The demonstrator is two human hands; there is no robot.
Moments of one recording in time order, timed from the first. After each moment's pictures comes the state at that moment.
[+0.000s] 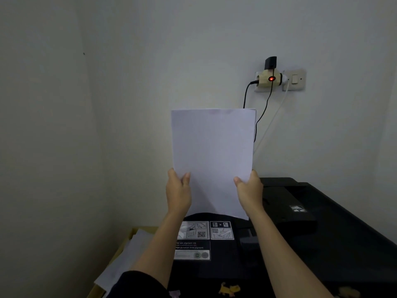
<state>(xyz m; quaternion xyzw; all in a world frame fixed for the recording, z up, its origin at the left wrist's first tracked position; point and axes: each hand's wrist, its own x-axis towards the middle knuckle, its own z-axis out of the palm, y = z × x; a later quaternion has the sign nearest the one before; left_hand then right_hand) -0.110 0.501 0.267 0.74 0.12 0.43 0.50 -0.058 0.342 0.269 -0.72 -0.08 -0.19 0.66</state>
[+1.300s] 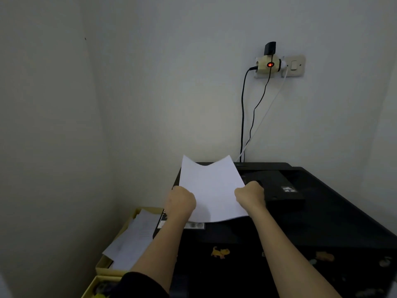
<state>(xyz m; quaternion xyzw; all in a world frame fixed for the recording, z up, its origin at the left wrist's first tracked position) -0.167 0.468 0.243 0.88 0.33 0.15 0.31 -0.099 0.313 0.241 -0.86 0.03 -0.05 0.50</state>
